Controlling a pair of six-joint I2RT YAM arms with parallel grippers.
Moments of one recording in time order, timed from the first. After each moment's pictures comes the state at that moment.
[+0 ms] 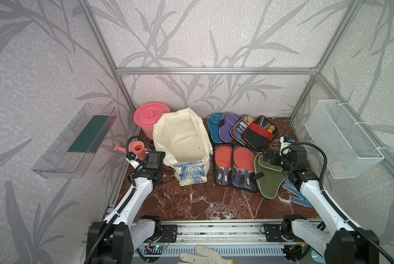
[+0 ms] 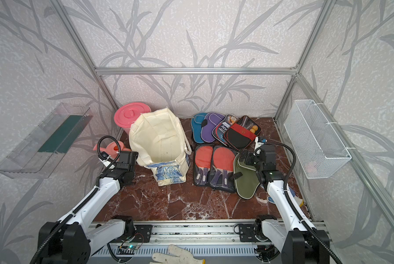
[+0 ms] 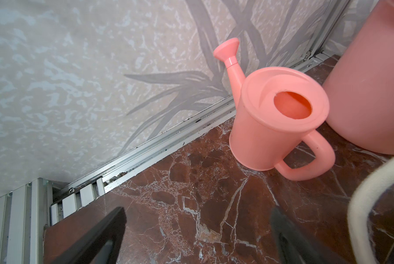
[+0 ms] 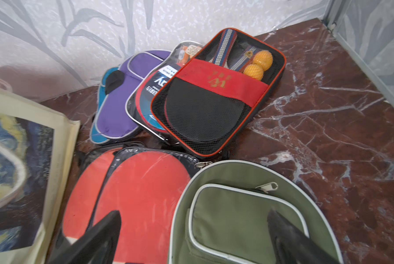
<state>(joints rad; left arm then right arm) -0.07 1.12 0.66 -0.53 -0.91 -0.82 0.01 1.05 0.63 -0.12 -0.11 0.25</state>
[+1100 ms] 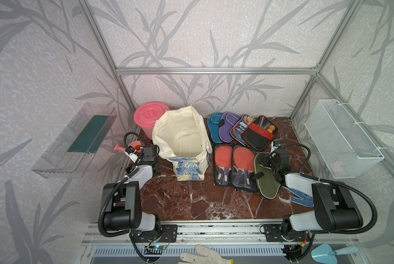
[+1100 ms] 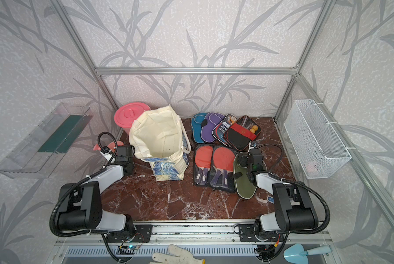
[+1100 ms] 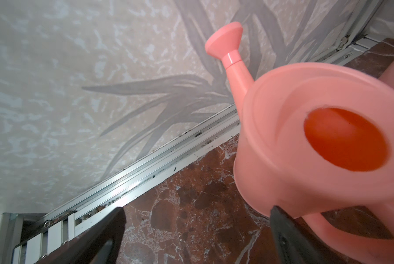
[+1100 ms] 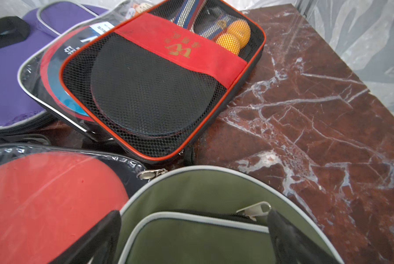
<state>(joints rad) 0.10 1.44 0.68 -0.10 -0.85 -0.58 0.10 1.43 0.50 0.38 0.13 0.16</state>
